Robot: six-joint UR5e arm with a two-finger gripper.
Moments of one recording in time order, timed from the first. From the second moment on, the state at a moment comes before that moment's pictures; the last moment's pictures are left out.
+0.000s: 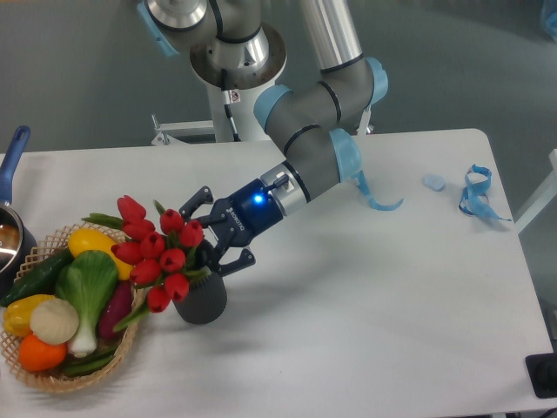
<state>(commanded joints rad) 2.57 -1.92 -2.01 -0.74 0.21 1.39</state>
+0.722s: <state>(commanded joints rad) 2.77 -1.64 -1.95 -0.75 0.61 1.41</state>
